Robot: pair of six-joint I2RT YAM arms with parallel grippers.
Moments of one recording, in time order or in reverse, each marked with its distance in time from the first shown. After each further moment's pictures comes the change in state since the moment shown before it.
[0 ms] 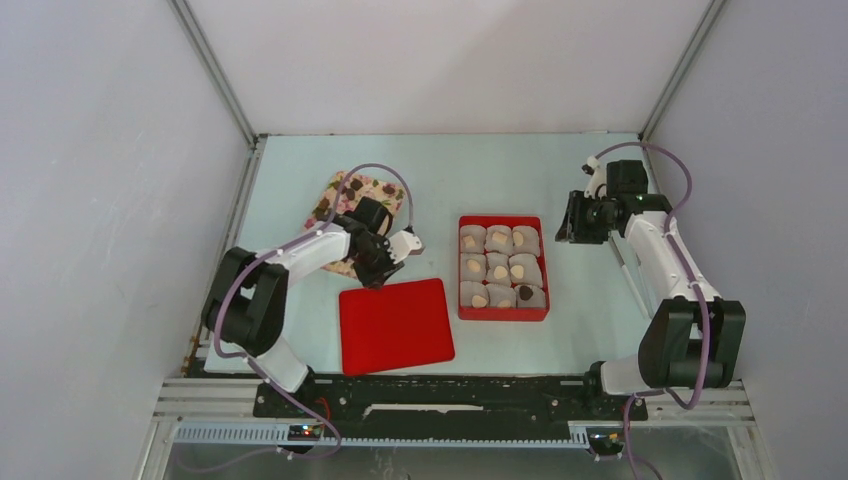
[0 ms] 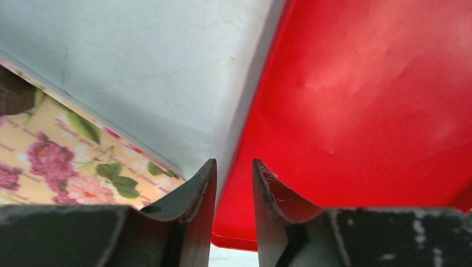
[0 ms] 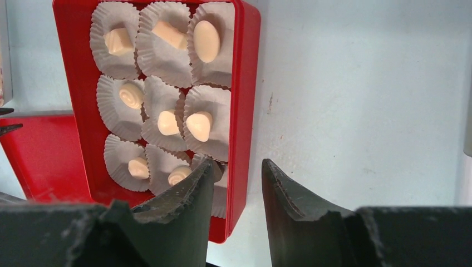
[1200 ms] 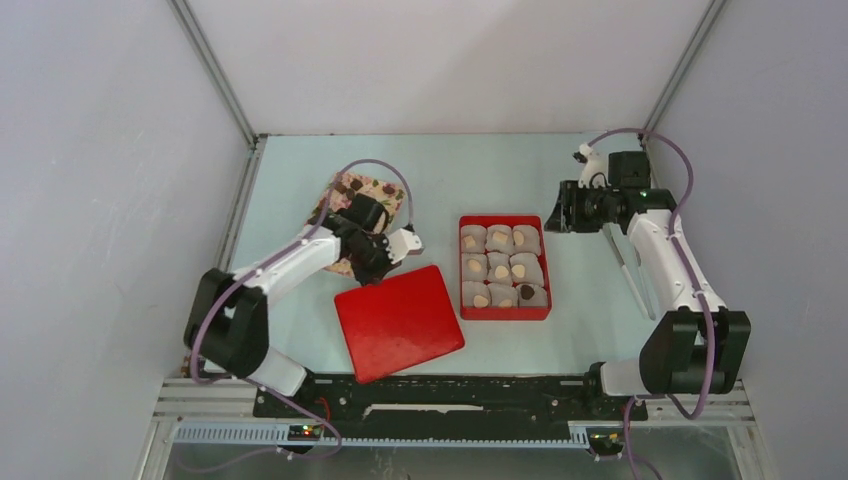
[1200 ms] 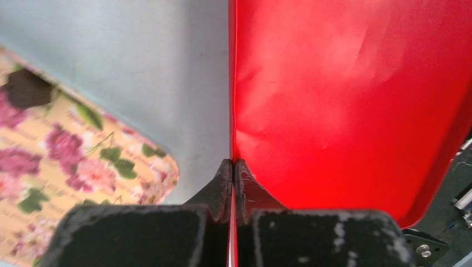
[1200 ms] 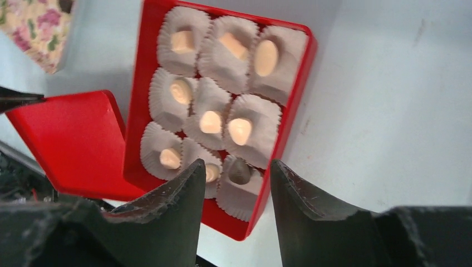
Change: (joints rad) left arm -0.035 -0.075 0.028 -0.077 0.021 0.016; right arm 0.004 -0.027 0.054 -0.009 -0.132 -0.085
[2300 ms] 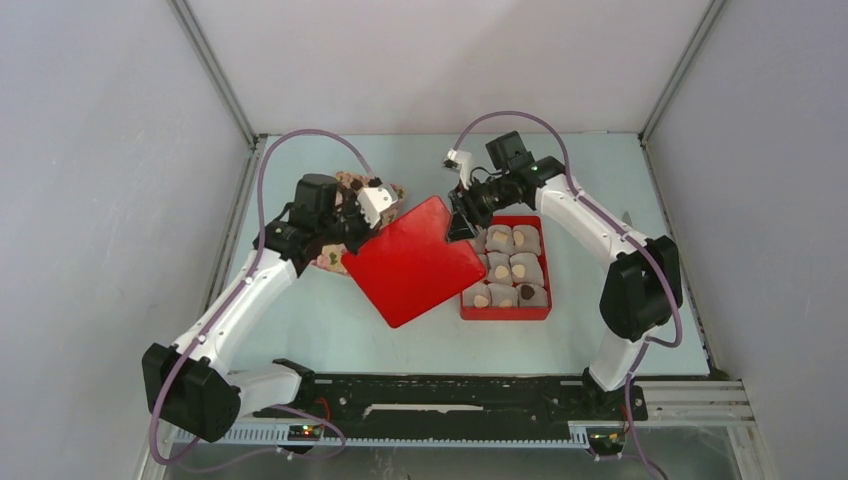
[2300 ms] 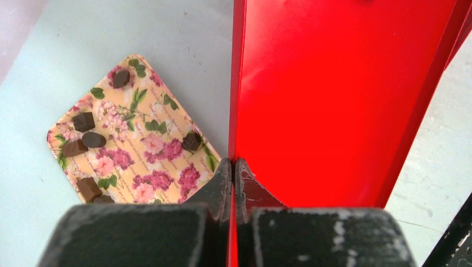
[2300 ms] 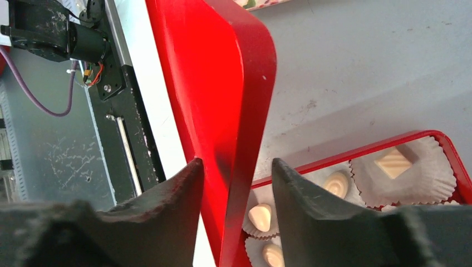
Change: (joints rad) left arm 0.114 -0.372 0.005 0.238 0.138 -0.119; right arm 0.510 0.377 0.377 -0.018 -0.331 -0.270
